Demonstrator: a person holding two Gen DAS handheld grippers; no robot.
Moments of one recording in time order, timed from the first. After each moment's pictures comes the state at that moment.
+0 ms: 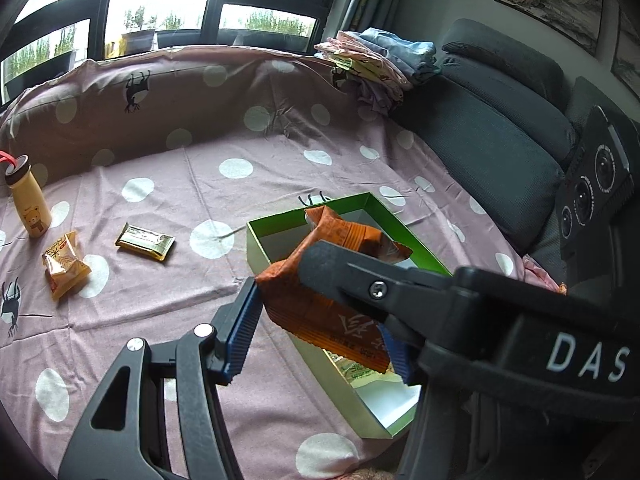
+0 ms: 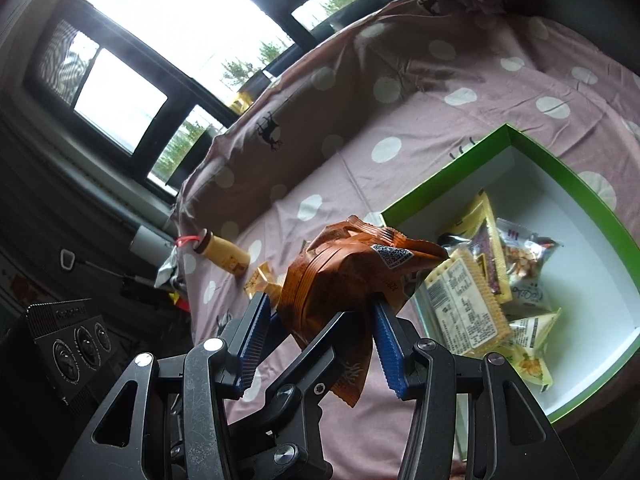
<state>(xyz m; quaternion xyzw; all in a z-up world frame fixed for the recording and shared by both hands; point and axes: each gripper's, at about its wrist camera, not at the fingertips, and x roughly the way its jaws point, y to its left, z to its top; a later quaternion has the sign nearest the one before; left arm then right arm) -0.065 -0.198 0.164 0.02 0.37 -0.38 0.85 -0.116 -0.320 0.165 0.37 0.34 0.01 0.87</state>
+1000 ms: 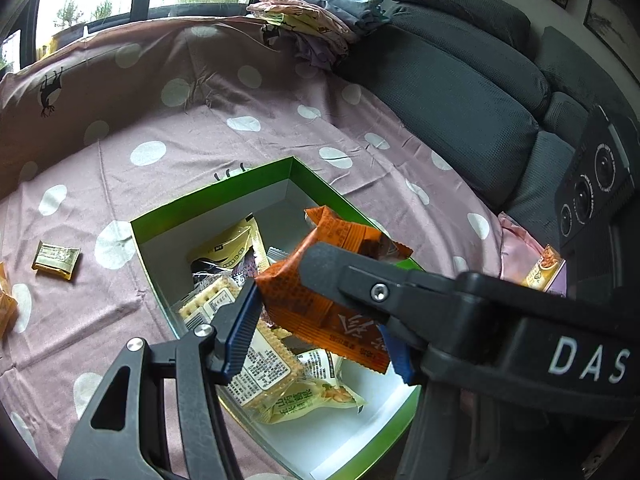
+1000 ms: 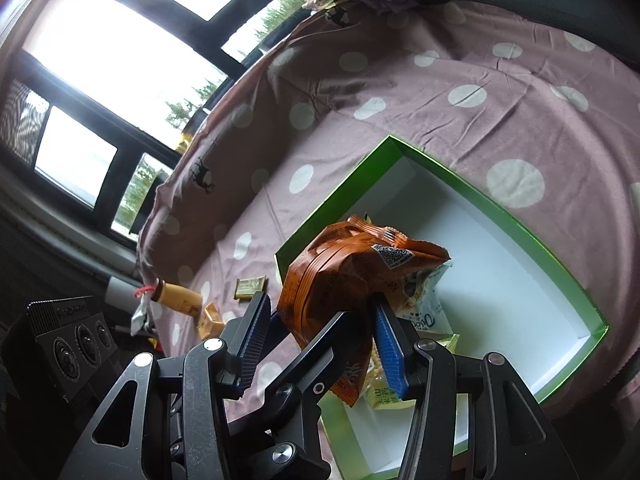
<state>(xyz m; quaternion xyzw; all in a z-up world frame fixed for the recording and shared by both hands) -0.061 -0.294 0.131 0.06 0.40 -0.46 0.79 -0.143 -0.406 0.131 0.42 0.33 -0.07 0.84</state>
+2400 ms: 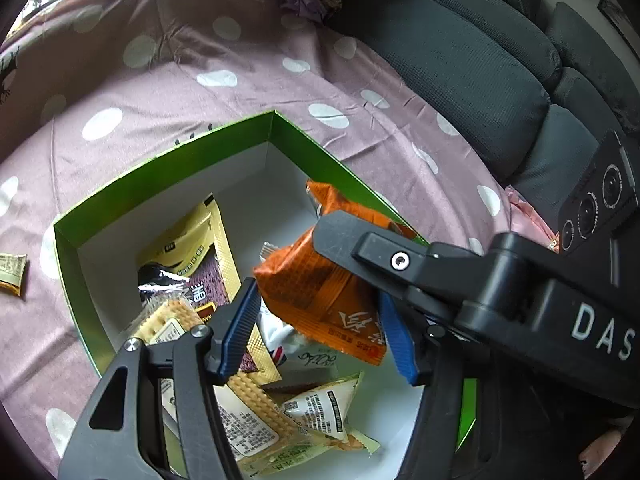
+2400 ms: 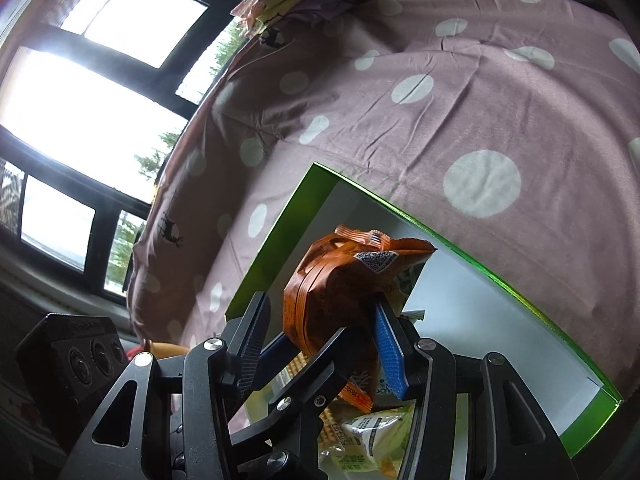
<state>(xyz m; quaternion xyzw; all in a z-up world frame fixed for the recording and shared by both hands) -0.027 -0.345 0.083 0.09 0.47 -0.47 0.74 -0.132 -0.455 0.080 0.49 0.29 -0.12 0.81</state>
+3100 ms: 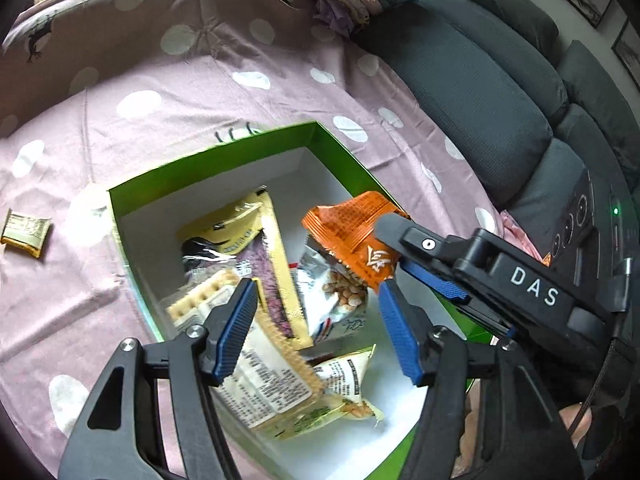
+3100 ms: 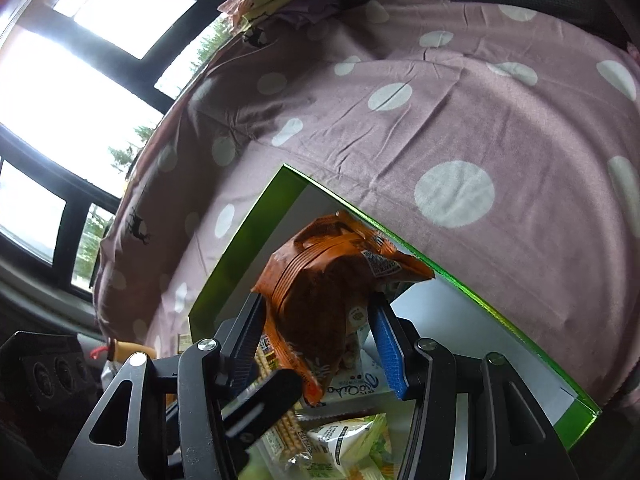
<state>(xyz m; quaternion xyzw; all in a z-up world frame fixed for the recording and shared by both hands) -0.018 -0.289 0.104 0.03 0.47 -0.44 0.76 -0.132 -0.452 0.086 0.44 0.31 -0.18 0.83</state>
